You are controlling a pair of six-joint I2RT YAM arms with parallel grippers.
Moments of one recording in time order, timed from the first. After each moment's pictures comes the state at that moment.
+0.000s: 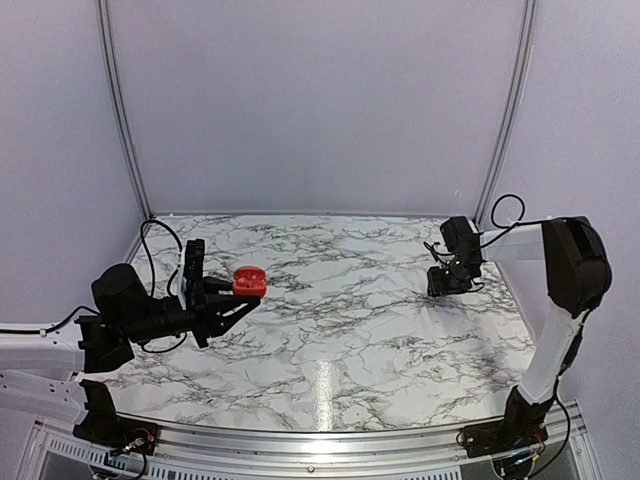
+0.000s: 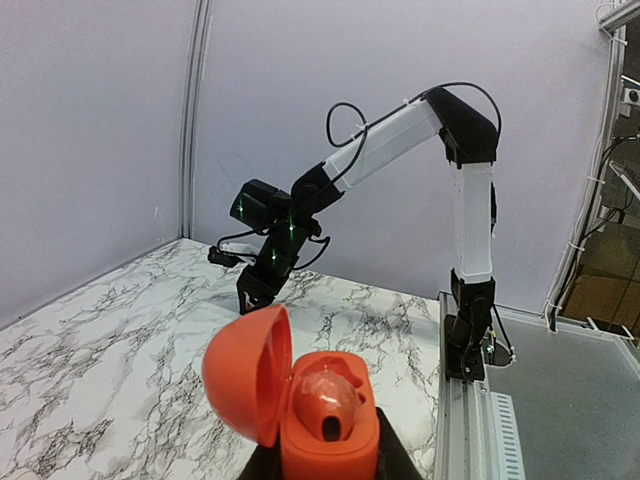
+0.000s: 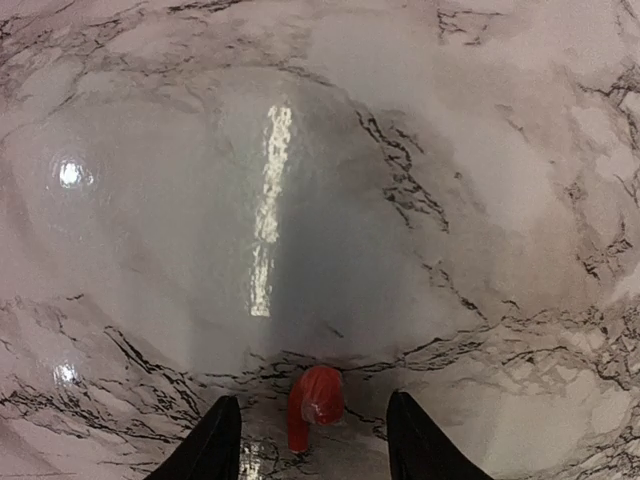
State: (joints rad) left arm -0.93 0.95 0.41 0.61 0.33 -0.17; right arm 0.20 1.84 1.12 -0.44 0.05 0.10
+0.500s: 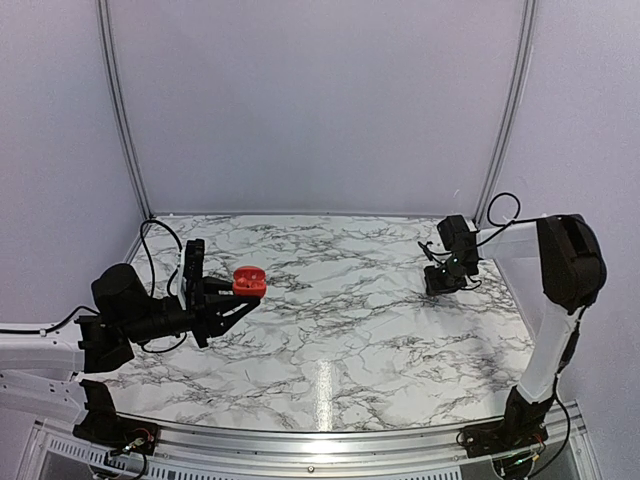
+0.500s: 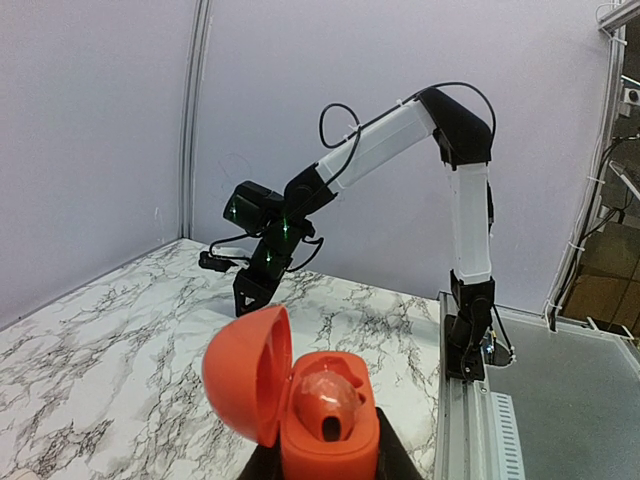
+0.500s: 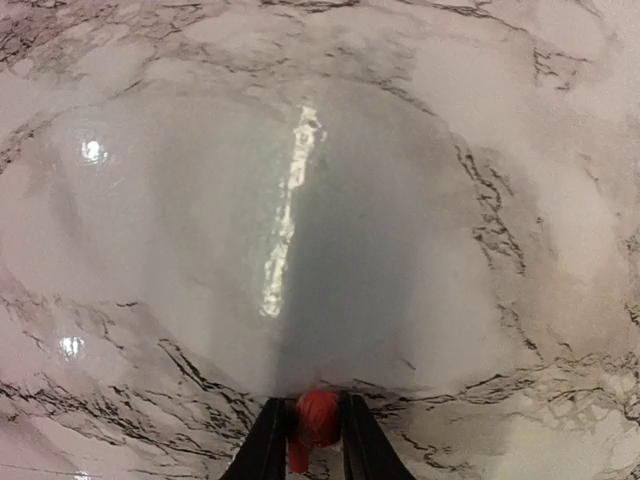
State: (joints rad) left arm -0.93 0.95 0.41 0.61 0.33 -0.17; right arm 0.21 1.88 1.16 -0.45 -0.03 0.04
